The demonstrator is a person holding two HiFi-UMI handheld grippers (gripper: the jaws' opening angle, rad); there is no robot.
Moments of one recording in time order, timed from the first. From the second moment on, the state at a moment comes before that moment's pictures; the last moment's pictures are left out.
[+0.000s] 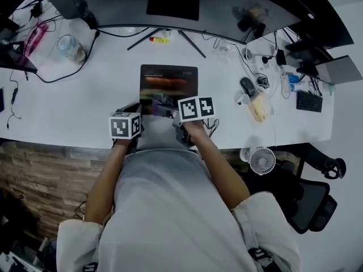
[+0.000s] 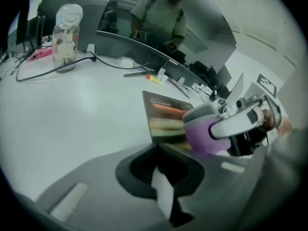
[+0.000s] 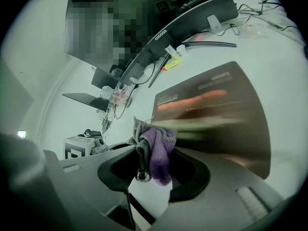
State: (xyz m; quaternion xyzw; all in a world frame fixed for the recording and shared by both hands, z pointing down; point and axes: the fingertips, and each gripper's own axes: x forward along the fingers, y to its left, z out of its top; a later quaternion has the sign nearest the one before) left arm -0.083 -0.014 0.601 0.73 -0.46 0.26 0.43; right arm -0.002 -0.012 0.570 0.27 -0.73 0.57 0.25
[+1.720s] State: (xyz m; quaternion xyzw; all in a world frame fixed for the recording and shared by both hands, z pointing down) left arm -0.083 -0.013 0.599 0.73 -0.46 0.27 0.42; right arm -0.011 0.000 0.591 0.28 -0.70 0.60 0.26
